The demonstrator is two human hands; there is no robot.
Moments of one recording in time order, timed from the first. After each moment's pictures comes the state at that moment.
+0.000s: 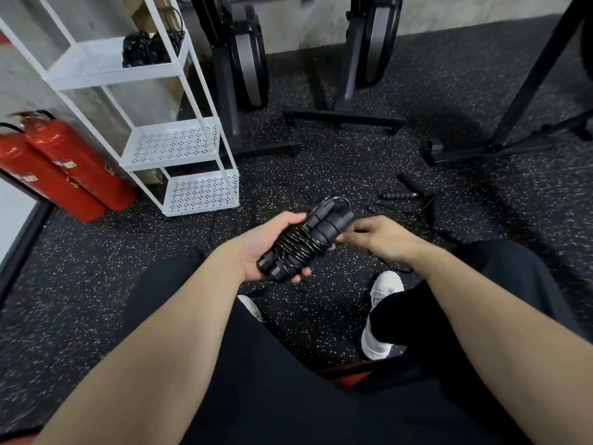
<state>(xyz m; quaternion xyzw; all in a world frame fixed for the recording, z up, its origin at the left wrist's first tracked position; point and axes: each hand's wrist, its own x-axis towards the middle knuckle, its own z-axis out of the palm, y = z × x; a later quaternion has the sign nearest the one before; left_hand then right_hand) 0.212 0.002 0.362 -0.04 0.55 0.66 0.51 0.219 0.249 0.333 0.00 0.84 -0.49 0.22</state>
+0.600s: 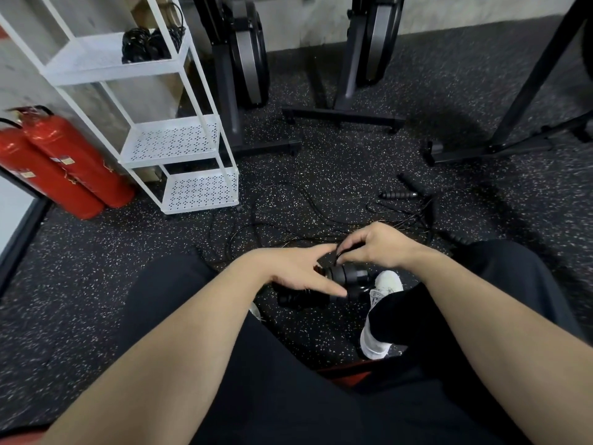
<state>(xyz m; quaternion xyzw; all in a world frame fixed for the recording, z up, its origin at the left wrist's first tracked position) 0.220 0.033 0.356 0.19 0.84 0.20 0.48 0.219 0.244 0.324 -0.07 0.88 -0.40 0.24</state>
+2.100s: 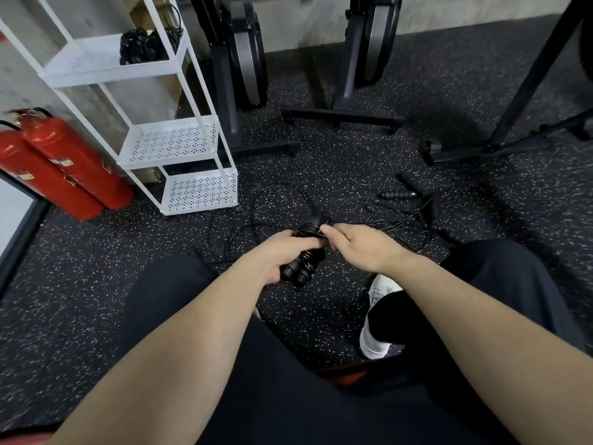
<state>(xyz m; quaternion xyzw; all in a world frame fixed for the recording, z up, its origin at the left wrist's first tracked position) 0.208 0.032 0.318 -0.16 0.67 0.62 0.37 0.226 0.218 0.328 -0.10 0.93 -0.30 0.18</state>
